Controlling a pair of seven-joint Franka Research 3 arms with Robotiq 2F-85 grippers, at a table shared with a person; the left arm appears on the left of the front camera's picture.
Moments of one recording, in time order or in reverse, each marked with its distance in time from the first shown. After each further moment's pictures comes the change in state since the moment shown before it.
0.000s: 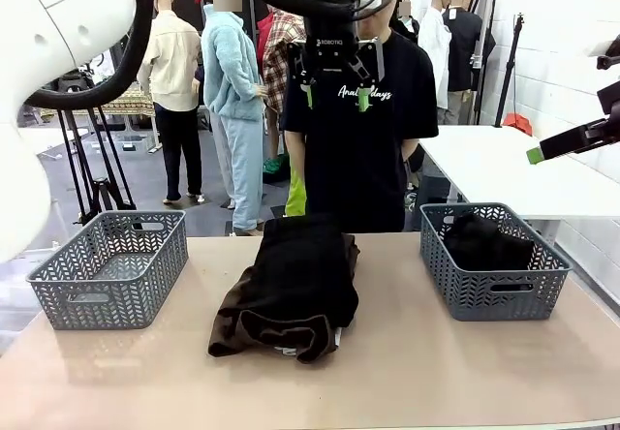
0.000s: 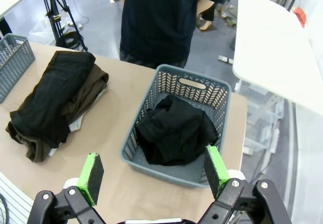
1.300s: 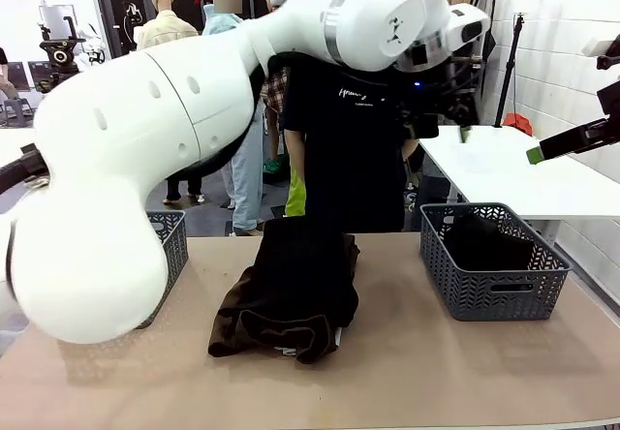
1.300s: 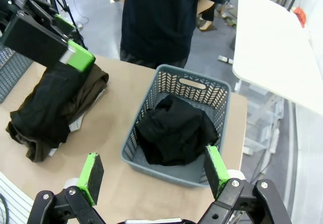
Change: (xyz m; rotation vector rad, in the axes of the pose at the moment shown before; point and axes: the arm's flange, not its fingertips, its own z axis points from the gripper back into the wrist) left arm 0.053 -0.110 -0.096 -0.117 -0.283 -0.118; right arm 0.000 0.000 0.000 0.000 0.000 0.000
